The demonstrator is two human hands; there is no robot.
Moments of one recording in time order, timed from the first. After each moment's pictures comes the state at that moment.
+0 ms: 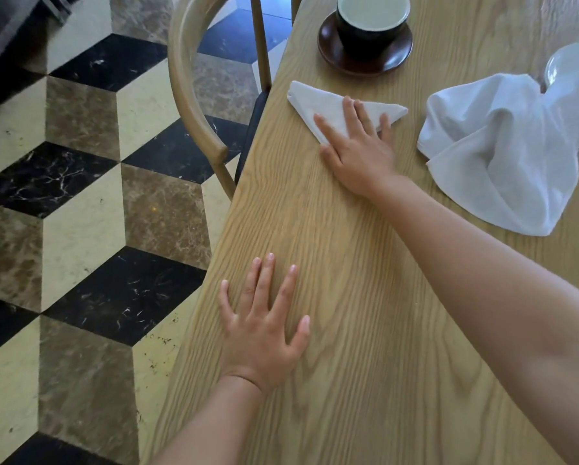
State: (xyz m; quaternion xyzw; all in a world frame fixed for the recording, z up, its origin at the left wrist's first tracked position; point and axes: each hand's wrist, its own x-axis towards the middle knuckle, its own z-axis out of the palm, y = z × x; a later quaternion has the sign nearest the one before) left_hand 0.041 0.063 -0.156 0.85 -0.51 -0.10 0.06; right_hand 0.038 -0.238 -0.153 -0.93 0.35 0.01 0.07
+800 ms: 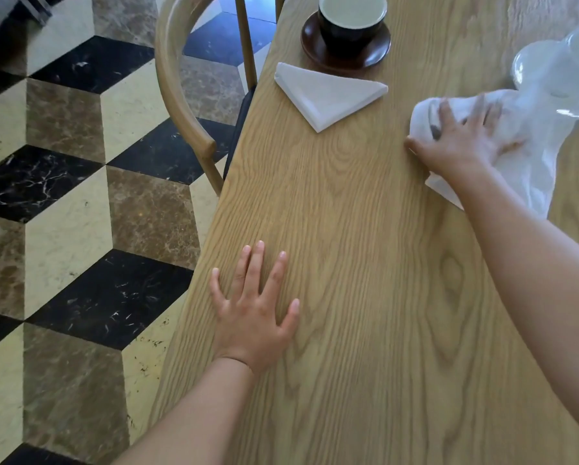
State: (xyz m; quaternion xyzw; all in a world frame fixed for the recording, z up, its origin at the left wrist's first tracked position) left_hand 0.042 0.063 -0.157 0.85 -0.51 -0.10 0.06; right_hand -0.078 -0.295 -0.128 -0.77 0.63 0.06 0.05
